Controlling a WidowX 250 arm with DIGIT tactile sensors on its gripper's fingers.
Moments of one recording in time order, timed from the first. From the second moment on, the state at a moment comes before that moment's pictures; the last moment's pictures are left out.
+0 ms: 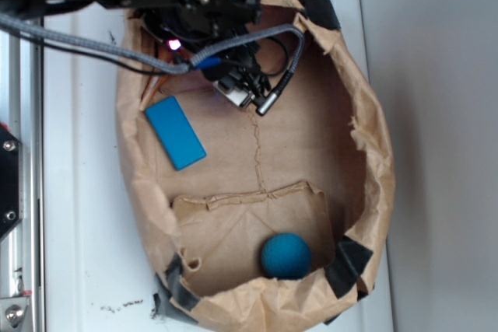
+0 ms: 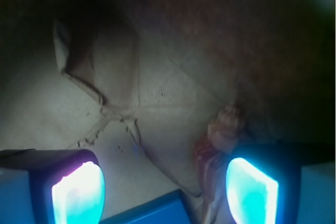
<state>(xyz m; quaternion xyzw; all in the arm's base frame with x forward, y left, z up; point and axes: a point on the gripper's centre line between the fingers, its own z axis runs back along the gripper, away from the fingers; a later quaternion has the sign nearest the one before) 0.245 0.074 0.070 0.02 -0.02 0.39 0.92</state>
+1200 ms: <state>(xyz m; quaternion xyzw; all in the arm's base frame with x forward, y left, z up) 0.258 0.058 0.039 0.03 0.03 0.43 0.90</state>
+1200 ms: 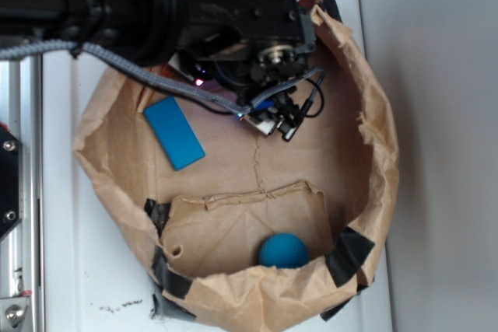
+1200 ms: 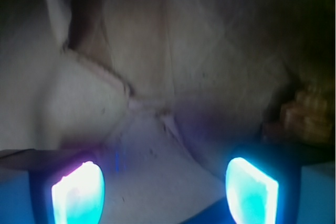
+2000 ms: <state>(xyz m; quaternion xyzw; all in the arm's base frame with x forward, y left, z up) 0.228 0.087 0.079 -0.01 -0.01 0.43 0.90</state>
